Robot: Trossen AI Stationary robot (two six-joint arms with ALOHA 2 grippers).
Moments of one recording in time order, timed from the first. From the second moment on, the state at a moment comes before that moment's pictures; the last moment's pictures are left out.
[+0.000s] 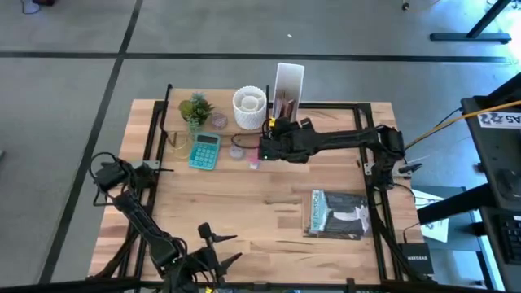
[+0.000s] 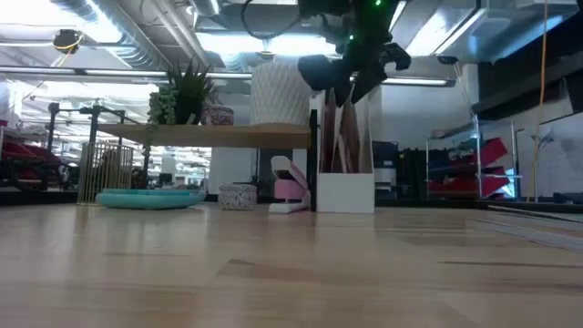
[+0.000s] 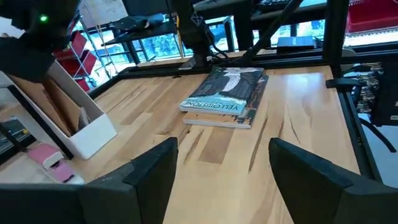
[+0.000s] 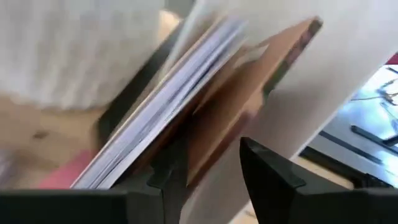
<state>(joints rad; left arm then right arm) -0.94 1.89 1.22 0.01 -1.30 -0.46 0.01 1.84 1.56 -1.04 0.95 0.93</state>
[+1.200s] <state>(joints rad) -0.94 1.89 1.22 0.01 -1.29 -0.46 -0.09 1.74 1.56 -0.95 0.67 0.93</state>
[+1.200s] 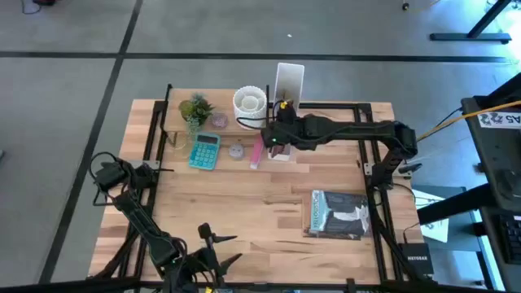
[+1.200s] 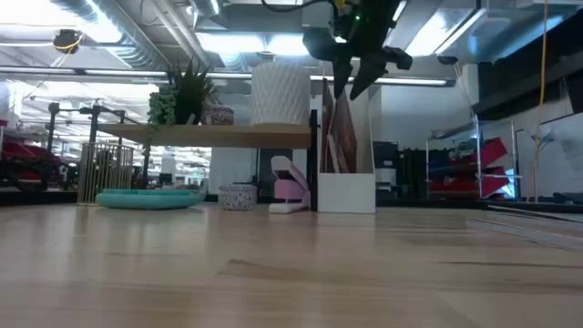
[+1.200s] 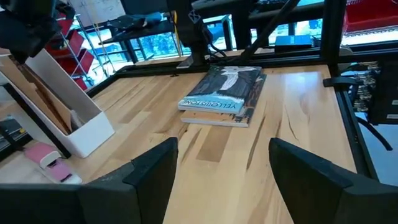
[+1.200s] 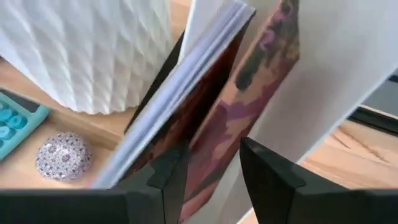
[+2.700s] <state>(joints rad) -0.93 1.90 1.22 0.01 -1.27 -0.49 -0.10 1.74 1.57 -0.84 0.92 0.85</state>
